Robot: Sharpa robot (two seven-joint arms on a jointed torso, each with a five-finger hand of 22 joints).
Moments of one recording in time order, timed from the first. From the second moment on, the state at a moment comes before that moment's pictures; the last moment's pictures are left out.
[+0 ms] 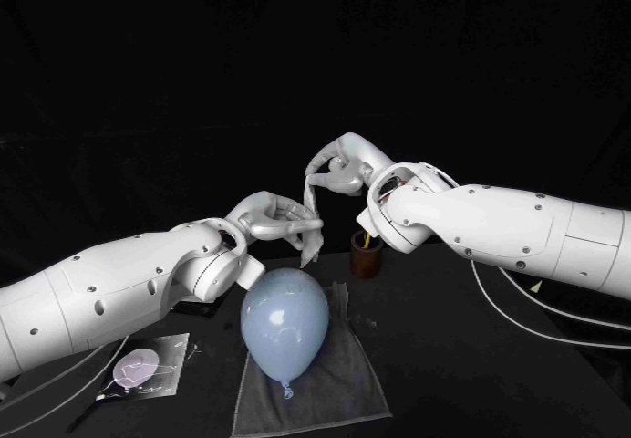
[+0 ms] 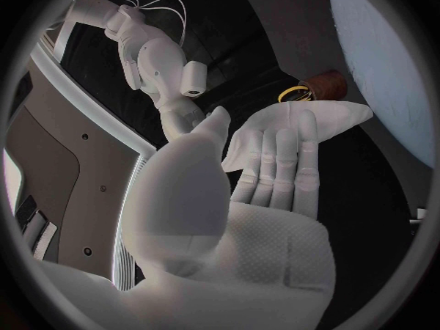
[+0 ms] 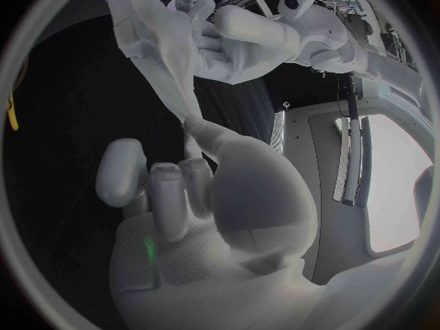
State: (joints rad) left arm 1.33 -0.63 -0.07 1.38 -0.49 -0.28 0.09; left_hand 1.36 -0.18 0.18 0.14 0.04 0.79 0.19 0.37 0.49 0.71 0.15 0.86 0.28 0.75 0.09 1.23 0.55 0.17 0.92 0.19 0.66 0.35; right arm 1.49 -0.59 -0.12 1.40 -0.96 -0.59 -0.12; right_hand 1.27 0.00 0.52 -0.11 0.04 1.08 0.08 0.30 0.49 1.47 0.01 1.43 1.31 1.47 -0.05 1.53 1.31 0.10 1.32 0.06 1.22 1.27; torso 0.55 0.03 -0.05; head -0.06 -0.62
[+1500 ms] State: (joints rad) left arm 1.33 -0.63 -0.07 1.36 -0.47 -0.43 0.09; left_hand 1.54 -0.10 0.59 0.12 0.04 0.96 0.14 0.39 0.40 0.84 0.08 0.86 0.23 0.84 0.04 1.16 0.49 0.16 0.86 0.13 0.86 0.50; right arm 1.49 -0.60 -0.12 1.41 -0.96 -0.59 -0.13; right_hand 1.27 0.00 0.53 -0.11 0.05 1.07 0.08 0.30 0.49 1.47 0.01 1.43 1.31 1.46 -0.05 1.53 1.31 0.10 1.32 0.06 1.22 1.27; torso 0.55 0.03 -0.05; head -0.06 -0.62
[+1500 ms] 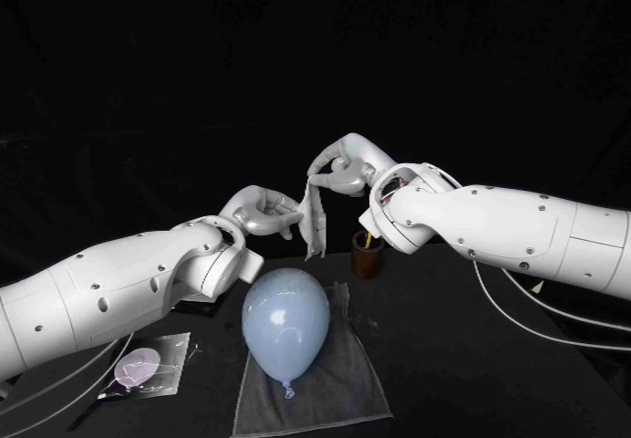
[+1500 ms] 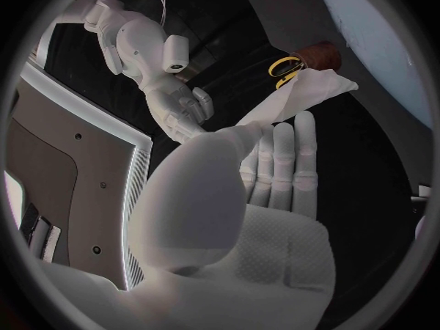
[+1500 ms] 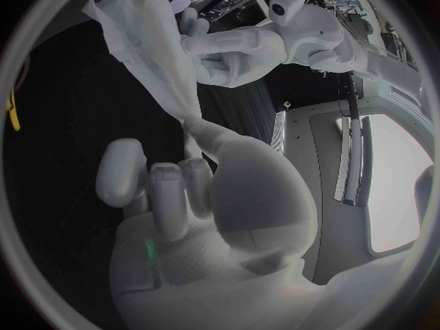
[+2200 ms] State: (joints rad) left arm 1.33 -0.64 -0.07 1.37 -0.41 -0.42 0.15; left_hand 1.36 -0.14 0.56 0.06 0.04 1.03 0.09 0.41 0.40 0.97 0.04 0.88 0.25 0.90 0.00 1.21 0.52 0.17 0.90 0.12 0.85 0.48; right arm 1.49 -0.60 -0.12 1.41 -0.96 -0.59 -0.13; right_hand 1.27 0.00 0.53 -0.11 0.04 1.07 0.08 0.30 0.49 1.47 0.01 1.43 1.31 1.46 -0.05 1.53 1.31 0.10 1.32 0.06 1.22 1.27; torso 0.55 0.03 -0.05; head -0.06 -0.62
